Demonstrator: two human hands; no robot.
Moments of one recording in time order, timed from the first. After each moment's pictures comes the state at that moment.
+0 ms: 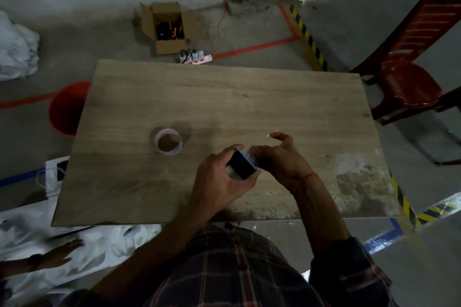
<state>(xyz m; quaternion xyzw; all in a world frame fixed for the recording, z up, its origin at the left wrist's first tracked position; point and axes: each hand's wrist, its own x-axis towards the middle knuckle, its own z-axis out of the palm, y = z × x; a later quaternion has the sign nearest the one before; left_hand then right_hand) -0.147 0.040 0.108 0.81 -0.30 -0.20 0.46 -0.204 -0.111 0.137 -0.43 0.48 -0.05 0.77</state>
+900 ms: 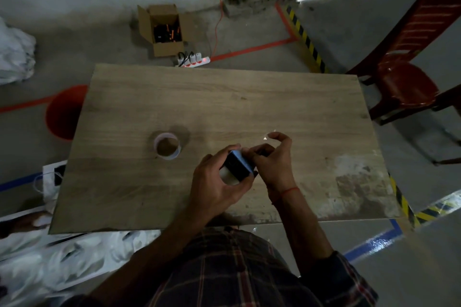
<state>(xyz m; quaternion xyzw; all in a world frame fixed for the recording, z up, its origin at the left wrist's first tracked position) -0.143 0.042 0.103 0.79 -0.30 -0.17 0.51 -0.197 -0.084 0.131 -0.56 0.46 -0.16 0.68</state>
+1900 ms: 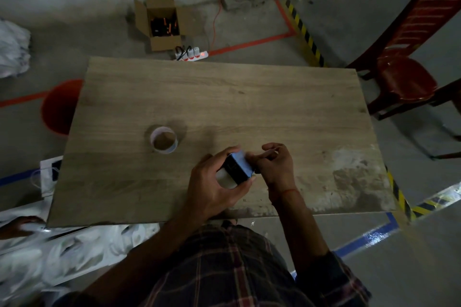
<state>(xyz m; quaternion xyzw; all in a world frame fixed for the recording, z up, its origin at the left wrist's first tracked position) -0.153 0.051 0.097 0.76 -0.33 -0.15 0.53 -0.221 -0.090 0.098 -0.56 0.53 -0.14 0.63</state>
